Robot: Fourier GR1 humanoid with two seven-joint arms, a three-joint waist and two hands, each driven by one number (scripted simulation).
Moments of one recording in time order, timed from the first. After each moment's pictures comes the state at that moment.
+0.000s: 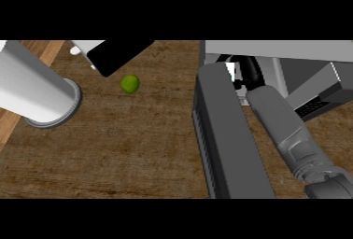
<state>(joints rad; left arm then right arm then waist) 0.33 0.06 0.58 -2.16 0.51 -0.56 0.07 -1.04 -0.15 -0.12 -0.21 0.28 -0.32 -0.73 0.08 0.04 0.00</state>
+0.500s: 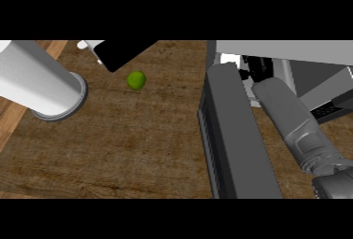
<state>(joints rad) 0.29 0.06 0.56 -2.13 0.49 -0.57 0.06 -1.10 -0.19 -0.12 -0.16 0.33 -0.55 -0.74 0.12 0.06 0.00</state>
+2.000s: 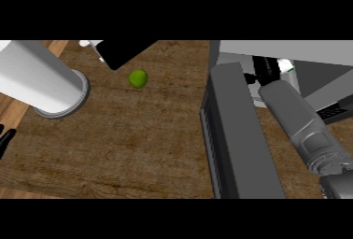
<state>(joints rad) 0.19 0.10 0.46 -2.05 0.39 -0.62 0.06 -1.10 -0.23 -0.11 -0.09 0.37 -0.54 -0.77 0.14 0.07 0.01</state>
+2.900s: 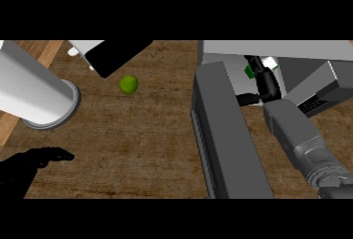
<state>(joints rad) 0.17 0.02 0.28 -2.02 0.31 -0.67 0.05 -0.98 -0.22 -0.27 -0.08 0.20 -0.07 -0.92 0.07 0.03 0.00</state>
